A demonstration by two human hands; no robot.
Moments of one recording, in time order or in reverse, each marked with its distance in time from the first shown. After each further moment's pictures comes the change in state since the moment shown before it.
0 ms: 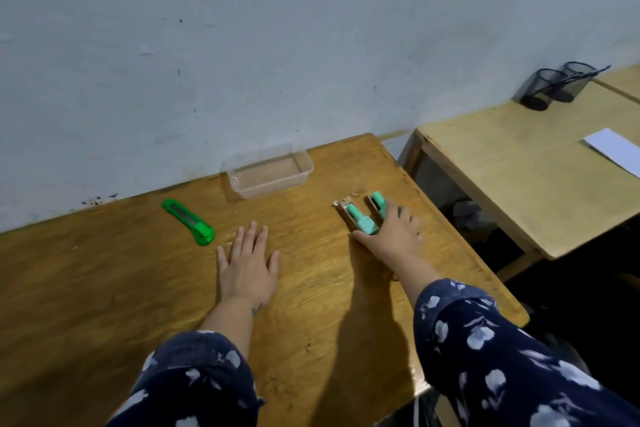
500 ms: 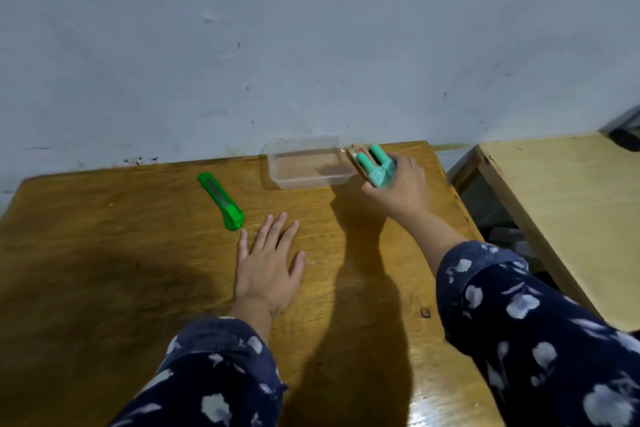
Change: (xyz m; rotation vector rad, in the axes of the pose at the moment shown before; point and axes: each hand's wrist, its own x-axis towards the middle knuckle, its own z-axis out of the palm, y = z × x) left_hand 0.002 -0.007 0.010 0.043 0.104 0.004; right_hand 0.065 -0.092 -0.017 0.146 0.081 -0.388
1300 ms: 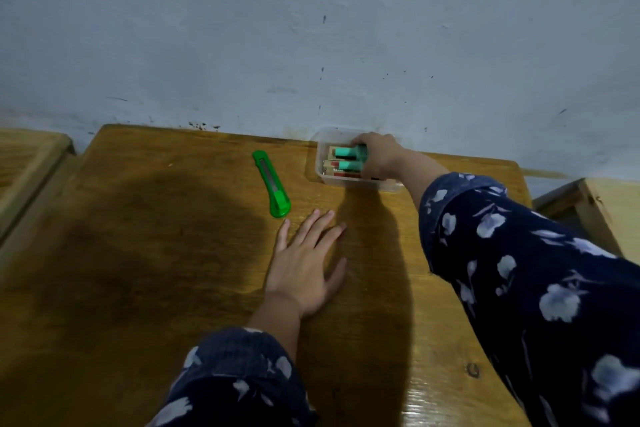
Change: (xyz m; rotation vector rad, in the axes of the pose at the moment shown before) left_hand 0.006 -0.002 -0.009 -0.096 -0.024 -0.036; right_hand 0.092 -0.097 0.091 -0.249 -0.649 -0.325
